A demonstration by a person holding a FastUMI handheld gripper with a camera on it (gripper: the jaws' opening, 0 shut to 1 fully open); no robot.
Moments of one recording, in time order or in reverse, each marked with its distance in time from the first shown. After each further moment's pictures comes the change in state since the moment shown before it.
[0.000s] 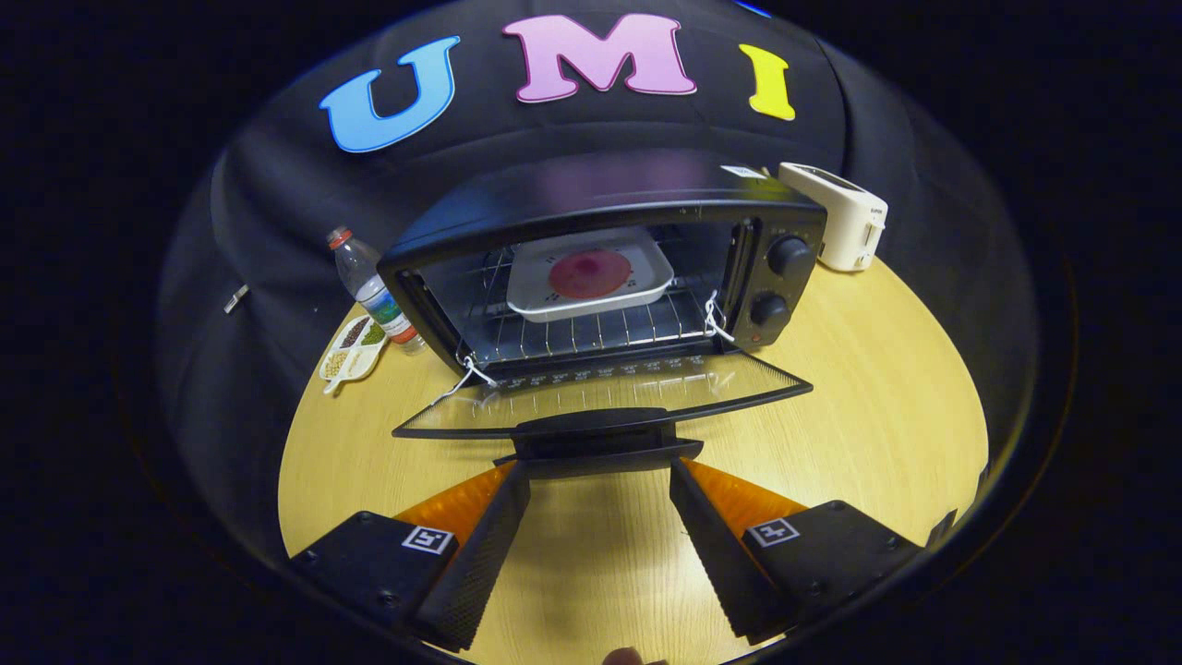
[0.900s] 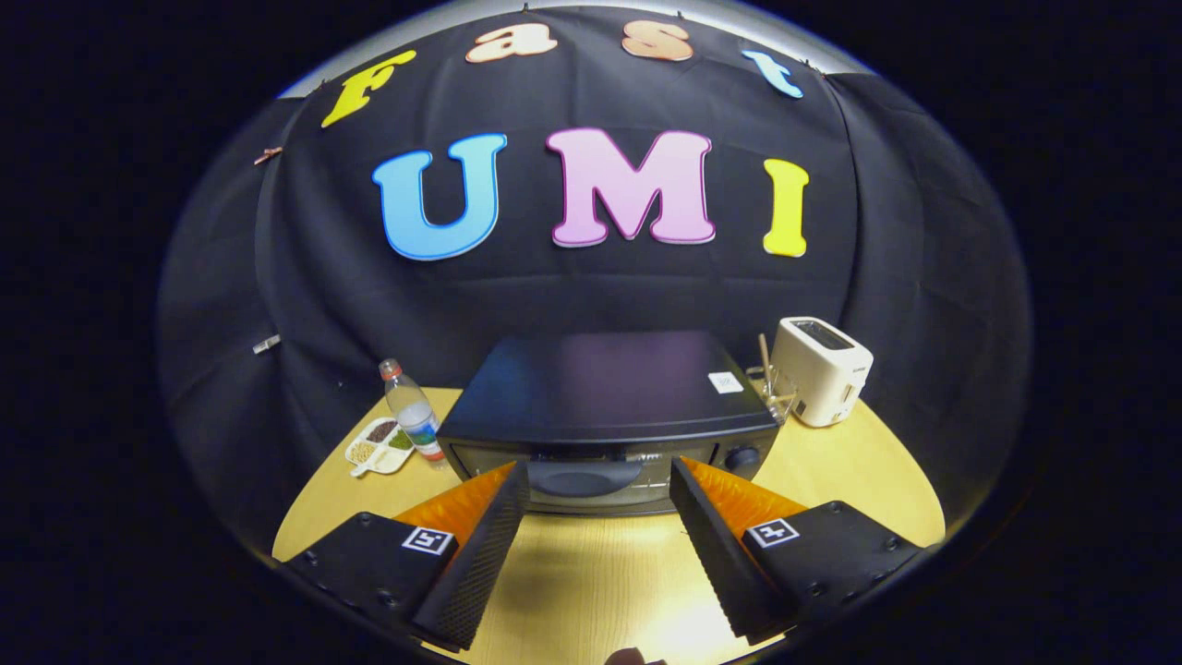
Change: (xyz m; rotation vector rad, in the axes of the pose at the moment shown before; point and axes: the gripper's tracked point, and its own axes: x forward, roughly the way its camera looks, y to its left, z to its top) arm -0.093 -0.009 0.151 -0.087 -0.413 0.057
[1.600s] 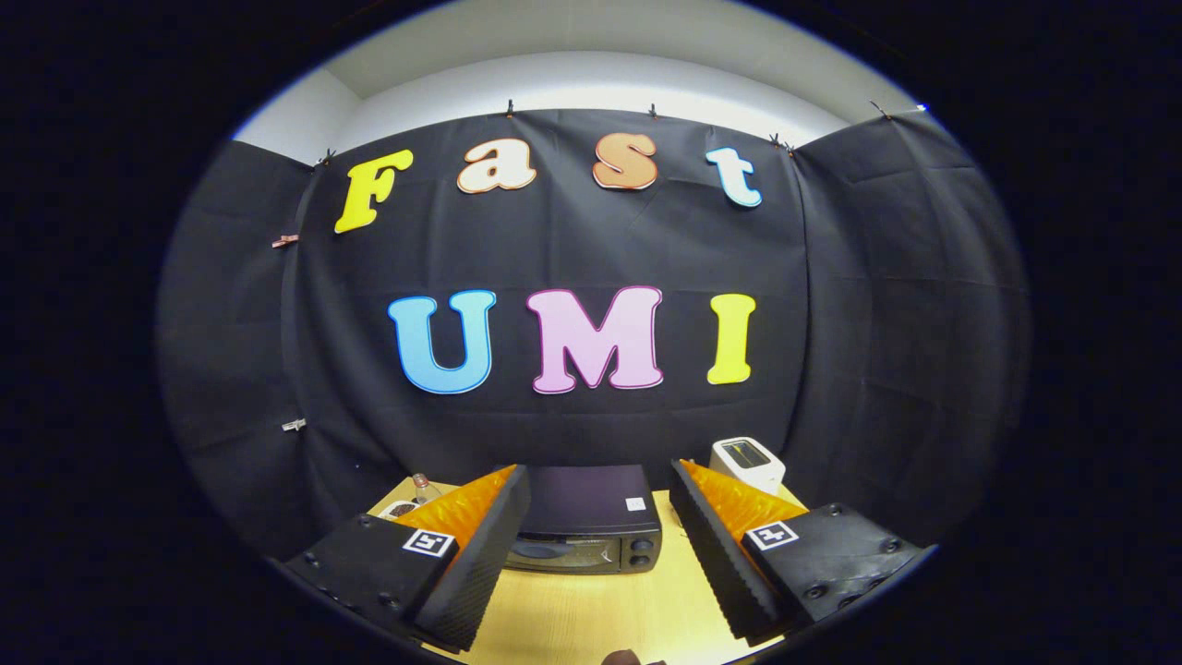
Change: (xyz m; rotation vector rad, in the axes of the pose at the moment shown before) arm -0.178 -0.070 0.164 0.009 -0.284 -0.027
